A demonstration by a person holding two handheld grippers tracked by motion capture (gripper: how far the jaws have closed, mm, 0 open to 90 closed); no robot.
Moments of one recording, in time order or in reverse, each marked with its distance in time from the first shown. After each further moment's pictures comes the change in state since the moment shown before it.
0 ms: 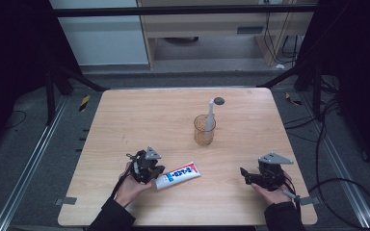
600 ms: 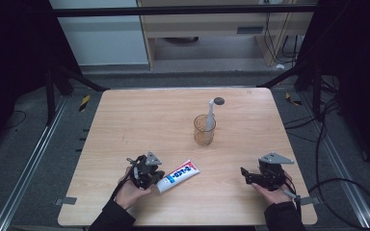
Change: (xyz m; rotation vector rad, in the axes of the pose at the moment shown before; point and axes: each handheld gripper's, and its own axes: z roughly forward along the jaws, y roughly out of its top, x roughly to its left) left arm -0.010 -0.008 -0.003 0.013 -0.002 0.024; right arm -0.001 0.000 -0.001 -0.002 0.000 0.008
